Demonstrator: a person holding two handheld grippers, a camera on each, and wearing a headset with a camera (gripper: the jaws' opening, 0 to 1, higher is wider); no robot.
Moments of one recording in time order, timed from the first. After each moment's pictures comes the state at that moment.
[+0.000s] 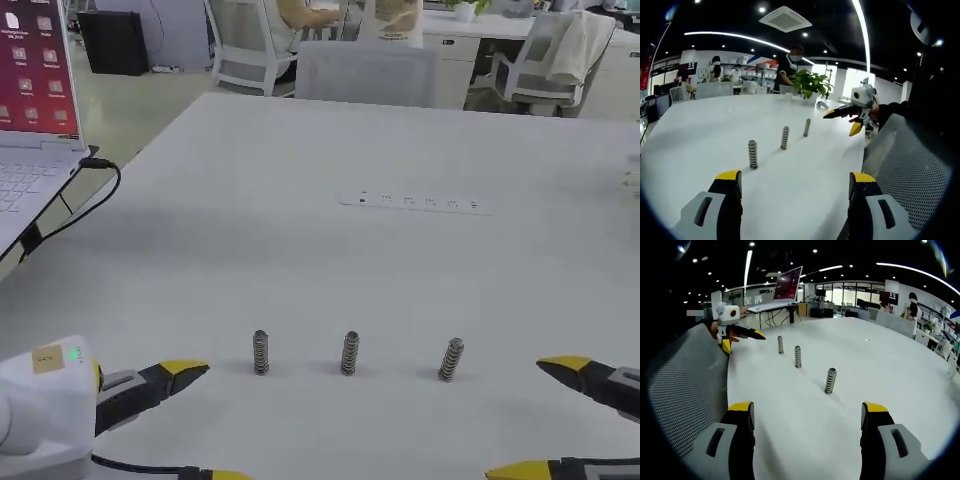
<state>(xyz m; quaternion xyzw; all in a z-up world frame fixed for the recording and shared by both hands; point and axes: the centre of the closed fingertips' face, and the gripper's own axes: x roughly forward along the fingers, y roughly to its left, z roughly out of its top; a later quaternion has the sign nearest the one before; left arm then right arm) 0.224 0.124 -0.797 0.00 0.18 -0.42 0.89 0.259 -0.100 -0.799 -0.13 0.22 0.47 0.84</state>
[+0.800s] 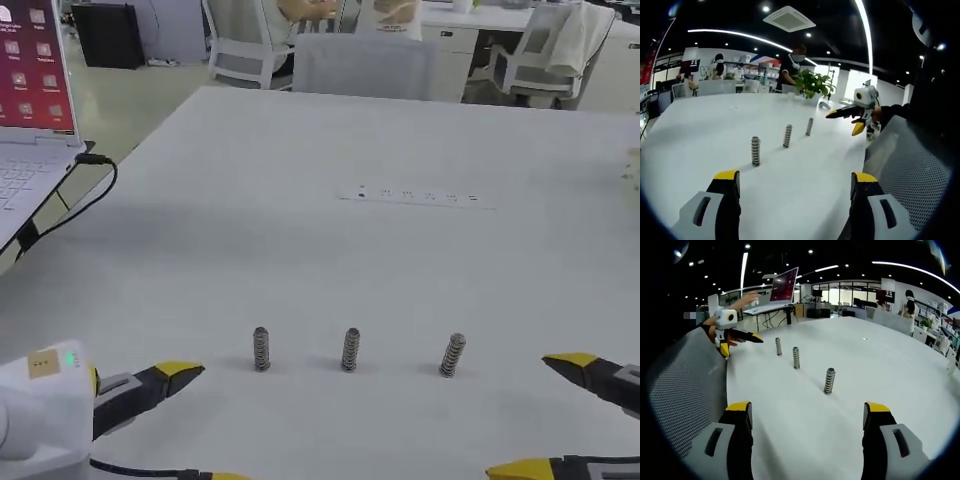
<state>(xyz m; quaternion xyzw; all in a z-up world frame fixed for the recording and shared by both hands) 0.225 0.128 -0.801 -0.01 0.19 -0.41 0.89 0.264 -0.103 -0.800 -0.11 0.22 0.47 0.85</state>
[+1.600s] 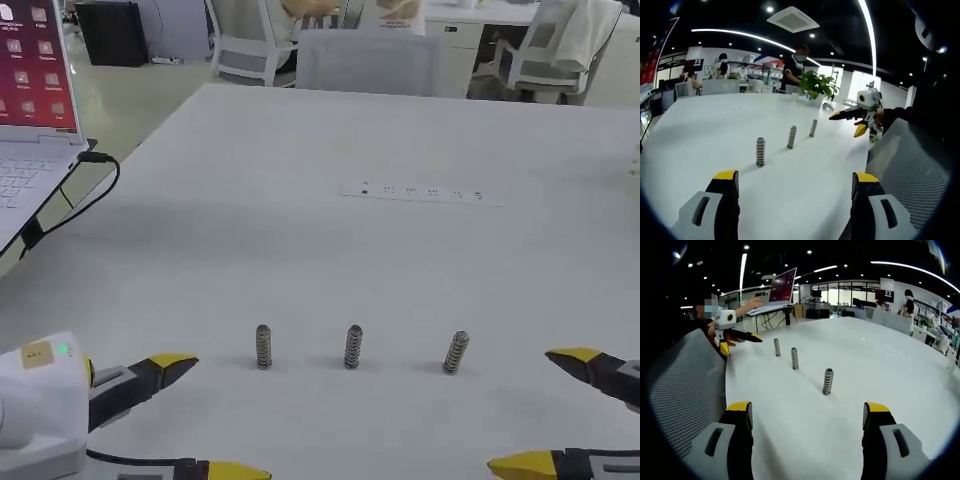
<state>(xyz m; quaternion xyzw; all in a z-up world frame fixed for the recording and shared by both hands) 0.228 0.134 -0.799 -0.01 0.19 -0.40 0.90 0.265 -0.100 -0.800 -0.11 0.22 0.46 0.85</state>
